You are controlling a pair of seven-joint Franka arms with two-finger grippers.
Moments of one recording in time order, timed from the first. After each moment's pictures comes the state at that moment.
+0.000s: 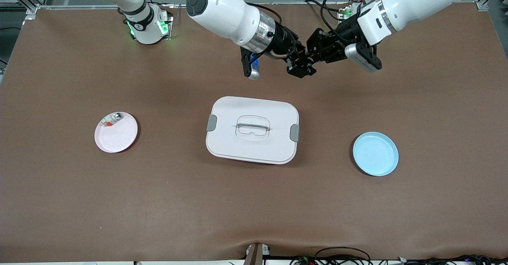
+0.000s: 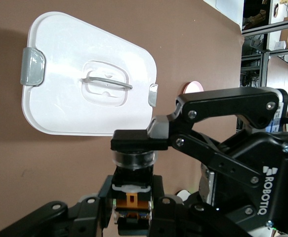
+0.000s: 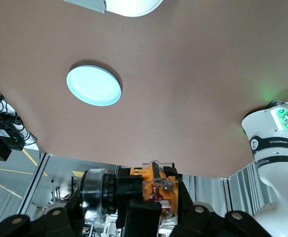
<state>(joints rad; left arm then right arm) 0.00 -0.25 -0.42 -2.11 -0.93 2.08 -0.06 0.82 0.42 0.04 -1.35 0.72 2.30 1.88</state>
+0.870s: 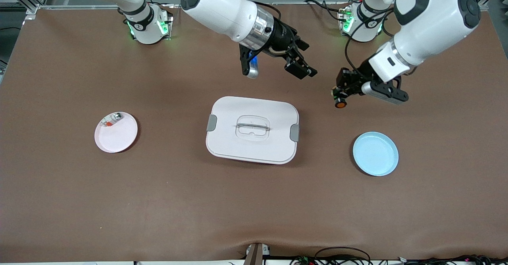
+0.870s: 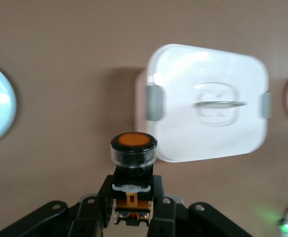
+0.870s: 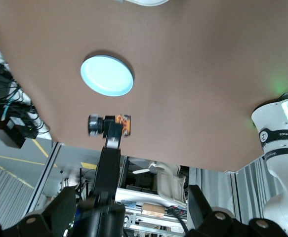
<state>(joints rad) 0.14 -0.08 -0.42 -2.06 -0.47 2.10 0.10 0.82 0.40 0.02 -1.31 0.72 2.30 1.87</state>
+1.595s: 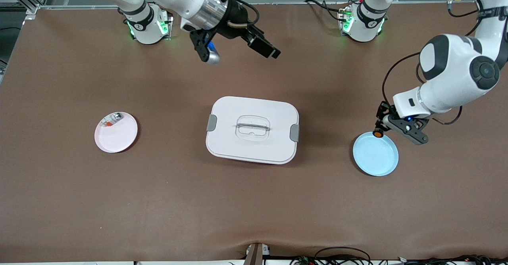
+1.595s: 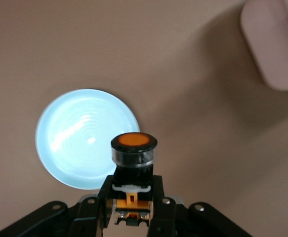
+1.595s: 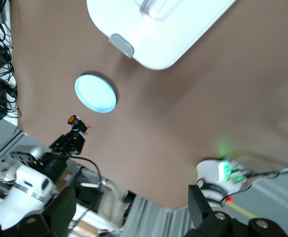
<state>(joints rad) 0.28 0.19 -0.41 -1.97 -0.06 2.16 0.58 0.70 0.17 0.01 -1.47 0.60 2.01 1.50</state>
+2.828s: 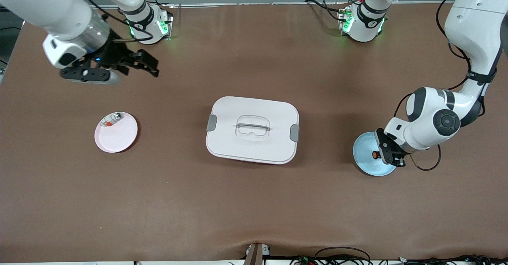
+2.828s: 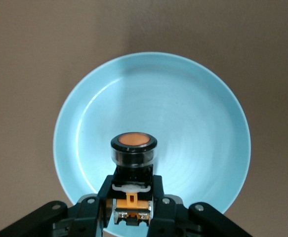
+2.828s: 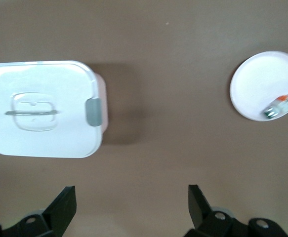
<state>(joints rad) 0.35 0.58 -0.41 -1.89 0.35 2.43 1.23 0.28 -0.02 0.01 -1.63 0.15 1.58 0.41</state>
